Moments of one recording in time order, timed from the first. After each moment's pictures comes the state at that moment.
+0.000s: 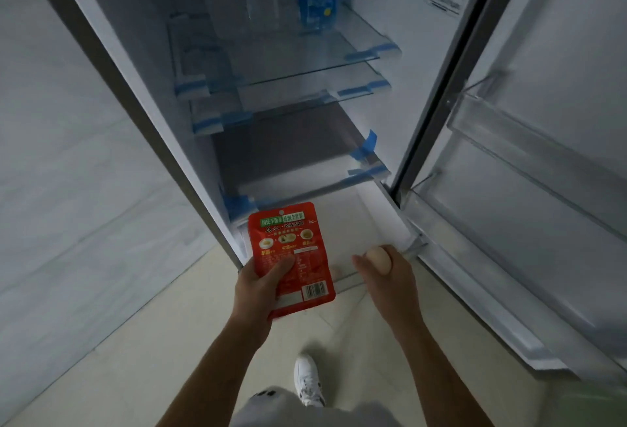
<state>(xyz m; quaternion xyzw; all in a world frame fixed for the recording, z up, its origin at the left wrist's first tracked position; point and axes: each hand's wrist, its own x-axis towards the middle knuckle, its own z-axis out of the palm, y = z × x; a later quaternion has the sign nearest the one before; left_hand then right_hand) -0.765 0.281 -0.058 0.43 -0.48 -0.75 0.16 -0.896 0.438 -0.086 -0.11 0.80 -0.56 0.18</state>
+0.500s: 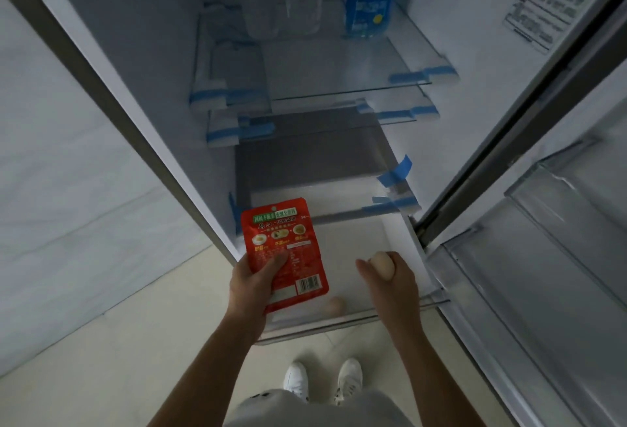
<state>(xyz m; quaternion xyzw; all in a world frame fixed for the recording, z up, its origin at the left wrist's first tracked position) -0.824 0.238 -0.063 0.50 -0.42 -0.72 0.23 -0.977 0.382 -0.100 -0.16 0.81 -0.52 0.23</state>
